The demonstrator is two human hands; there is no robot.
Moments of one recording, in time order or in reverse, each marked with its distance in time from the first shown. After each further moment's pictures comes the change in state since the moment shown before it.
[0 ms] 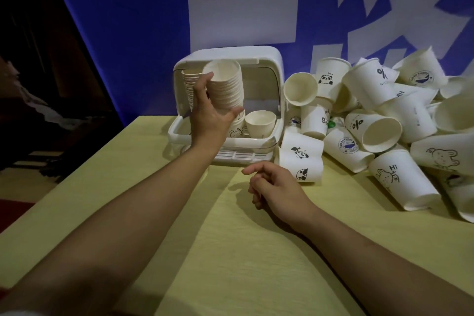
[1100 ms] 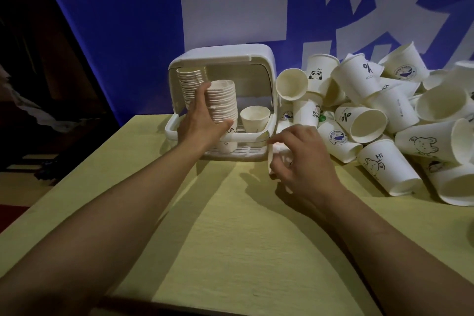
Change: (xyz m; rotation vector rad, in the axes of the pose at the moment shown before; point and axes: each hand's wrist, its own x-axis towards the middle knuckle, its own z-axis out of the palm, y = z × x) left_hand -0.008 0.013 -0.024 0.410 -0.303 -0.241; right_hand -0.009 -0.032 -0.048 -1.080 0.366 -0.636
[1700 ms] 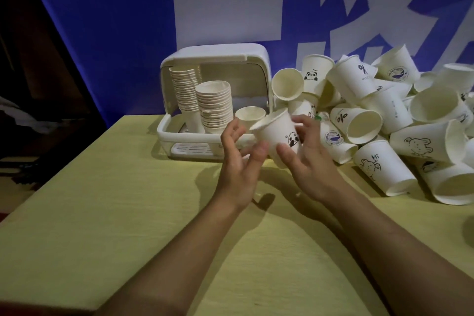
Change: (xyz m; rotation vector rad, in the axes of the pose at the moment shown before) left_hand -0.110 0.032 0.036 -0.889 -0.214 0.084; right_hand -0.003 0.005 -0.008 0.462 -0.088 0.204
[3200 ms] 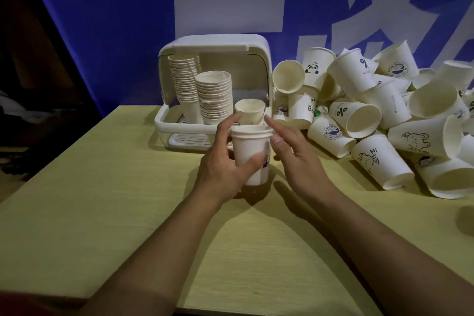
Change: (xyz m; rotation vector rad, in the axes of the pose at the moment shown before) left_hand -0.007 0.007 -0.031 0.331 -0.027 -0.022; right_hand -0.008 -0.013 0.022 0.239 -0.015 0.137
